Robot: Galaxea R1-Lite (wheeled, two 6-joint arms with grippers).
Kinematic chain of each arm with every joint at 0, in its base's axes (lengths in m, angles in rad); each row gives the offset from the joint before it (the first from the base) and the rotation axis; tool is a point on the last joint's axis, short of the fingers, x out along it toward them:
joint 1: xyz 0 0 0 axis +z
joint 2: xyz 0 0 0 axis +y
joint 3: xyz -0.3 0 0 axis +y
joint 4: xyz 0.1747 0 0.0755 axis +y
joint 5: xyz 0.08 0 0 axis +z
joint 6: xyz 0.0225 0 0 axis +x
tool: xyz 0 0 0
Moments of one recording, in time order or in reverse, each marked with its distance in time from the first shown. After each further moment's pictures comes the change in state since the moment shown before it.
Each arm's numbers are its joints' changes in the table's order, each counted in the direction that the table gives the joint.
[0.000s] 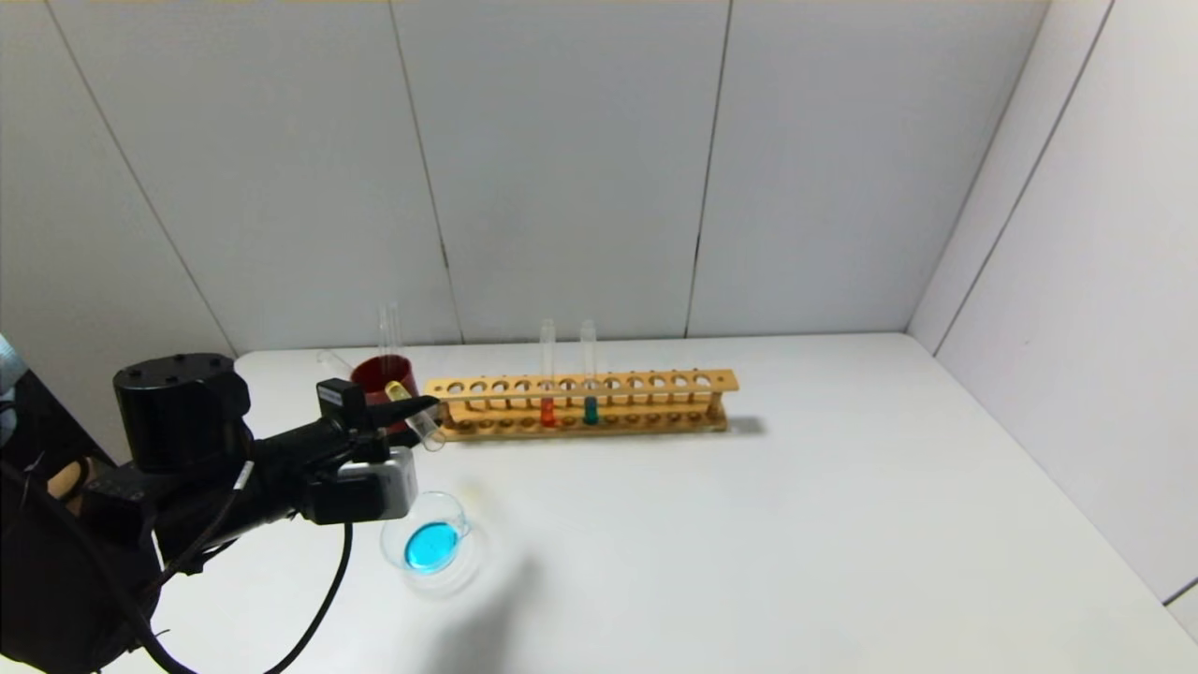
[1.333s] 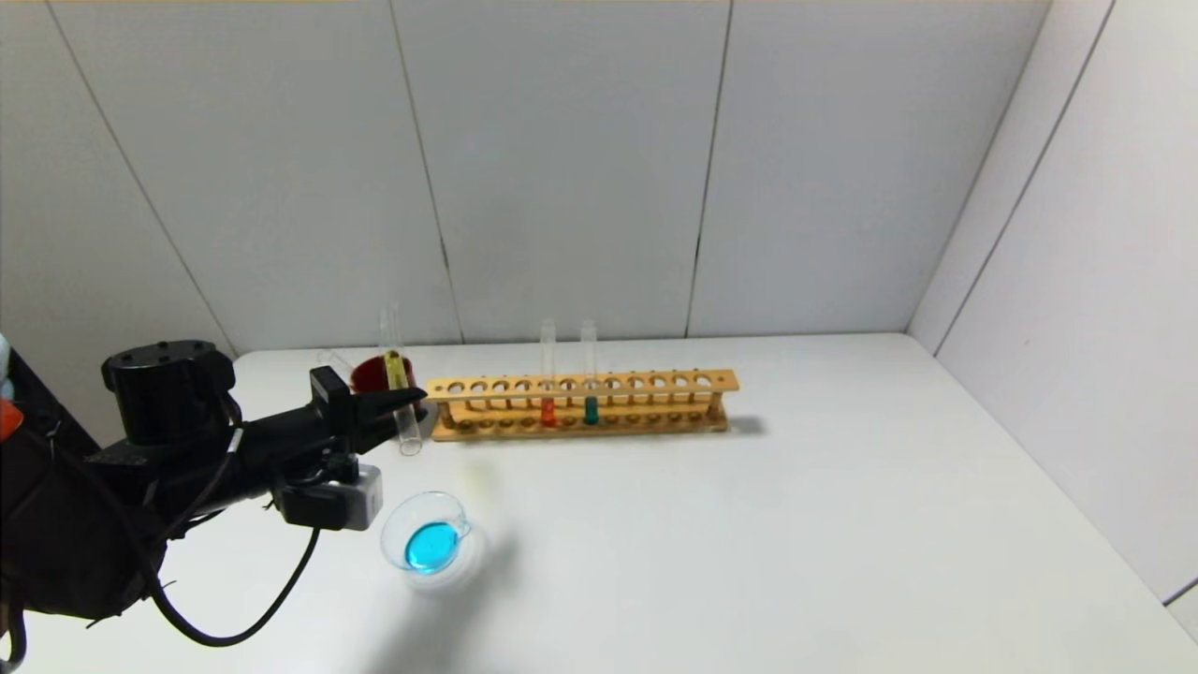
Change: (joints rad) left arm 0.139 0.095 -0.083 -0.001 -0.259 0.305; right arm 0.000 0.000 0.000 0.000 0.000 0.000
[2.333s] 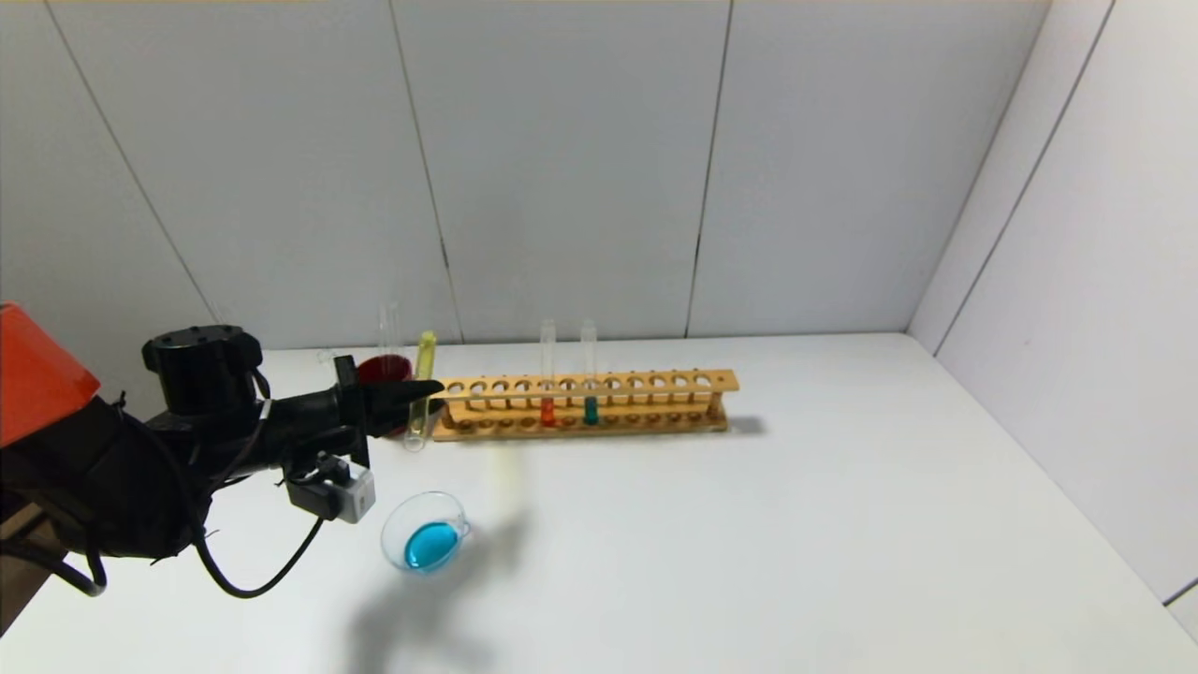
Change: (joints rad) left arm 0.046 0.158 -0.170 -0.006 -0.273 0.148; right arm 0.000 0.000 0.000 0.000 0.000 0.000
